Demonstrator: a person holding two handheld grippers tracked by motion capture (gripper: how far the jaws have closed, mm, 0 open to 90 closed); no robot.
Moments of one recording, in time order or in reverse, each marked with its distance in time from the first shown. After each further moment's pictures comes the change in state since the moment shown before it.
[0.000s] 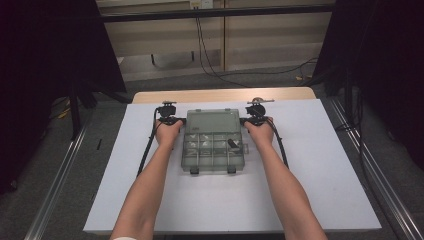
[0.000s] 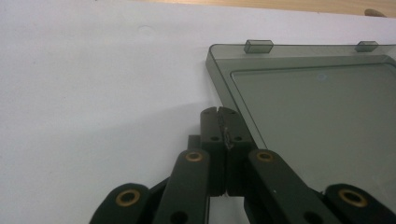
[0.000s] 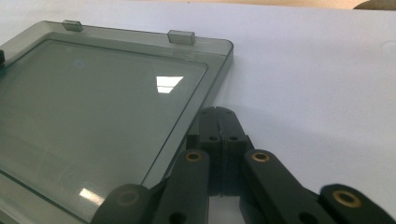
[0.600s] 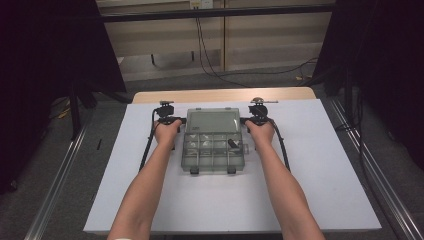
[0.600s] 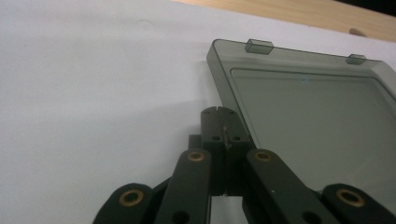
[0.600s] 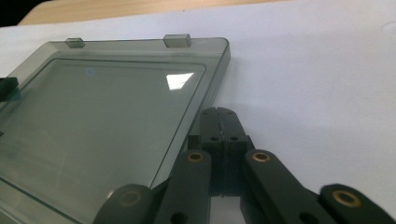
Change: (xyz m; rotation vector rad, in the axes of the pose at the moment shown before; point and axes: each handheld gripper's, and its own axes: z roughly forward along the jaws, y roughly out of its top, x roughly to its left) left arm 0.005 -0.001 -0.005 -0.017 -0.069 -0.131; right arm -0.005 -0.002 -0.001 -0.028 0.042 0.129
